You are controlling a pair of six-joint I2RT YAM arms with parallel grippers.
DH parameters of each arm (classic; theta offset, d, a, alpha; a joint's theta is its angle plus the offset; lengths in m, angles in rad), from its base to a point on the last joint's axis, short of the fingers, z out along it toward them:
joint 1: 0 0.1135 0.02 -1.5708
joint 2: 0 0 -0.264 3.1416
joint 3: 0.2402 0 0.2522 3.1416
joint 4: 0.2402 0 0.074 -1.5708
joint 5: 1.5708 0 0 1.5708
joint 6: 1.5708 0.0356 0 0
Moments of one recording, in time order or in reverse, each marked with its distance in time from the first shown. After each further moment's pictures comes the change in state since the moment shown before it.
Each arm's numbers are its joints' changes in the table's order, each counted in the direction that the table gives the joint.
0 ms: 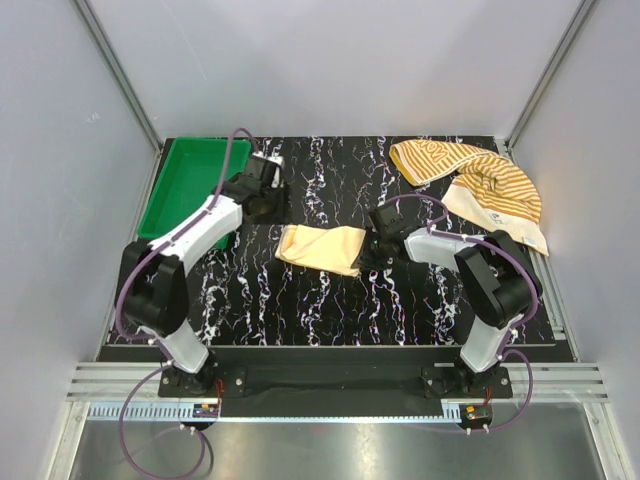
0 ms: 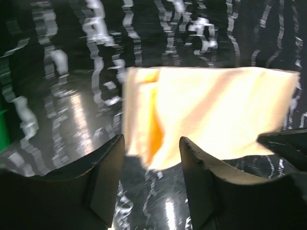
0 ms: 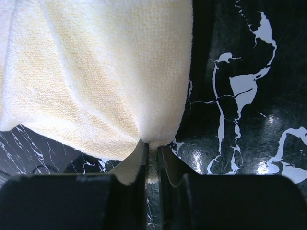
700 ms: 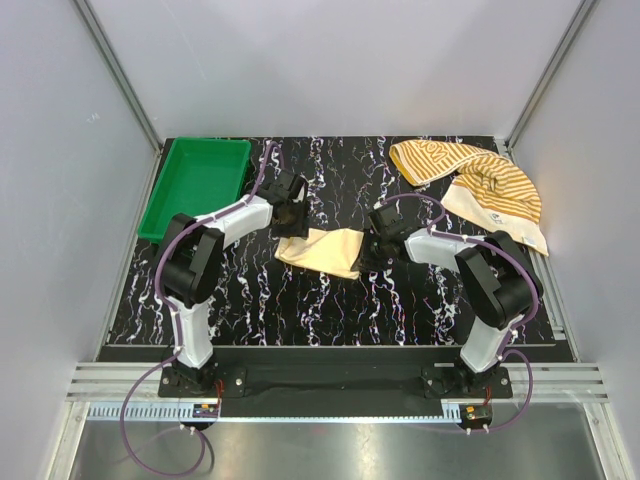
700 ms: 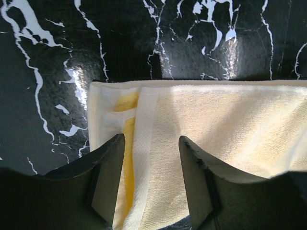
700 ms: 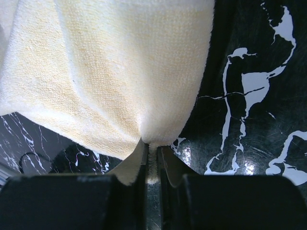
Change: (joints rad) left arm -0.077 0.287 0.055 -0.084 -0.015 -0.031; right arm -0.001 -0.005 -0.009 0.000 -0.039 -0.082
